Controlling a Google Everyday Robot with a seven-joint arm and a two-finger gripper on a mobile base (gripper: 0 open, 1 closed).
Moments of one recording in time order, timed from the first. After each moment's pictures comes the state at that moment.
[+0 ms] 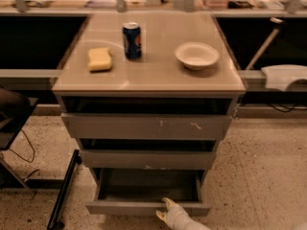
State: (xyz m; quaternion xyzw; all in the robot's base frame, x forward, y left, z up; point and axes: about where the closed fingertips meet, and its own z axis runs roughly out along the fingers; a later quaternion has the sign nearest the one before) arm 0.499 -0.067 0.182 -0.48 0.74 -0.01 0.46
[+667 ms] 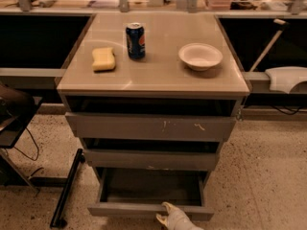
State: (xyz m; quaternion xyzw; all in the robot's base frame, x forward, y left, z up) arm 0.486 -0.053 0.193 -0.48 0.74 -0.01 0.48
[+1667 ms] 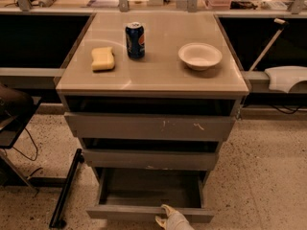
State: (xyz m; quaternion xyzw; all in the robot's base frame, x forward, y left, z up) arm 0.469 -0.053 0.191 -0.48 0.74 -0.01 0.48
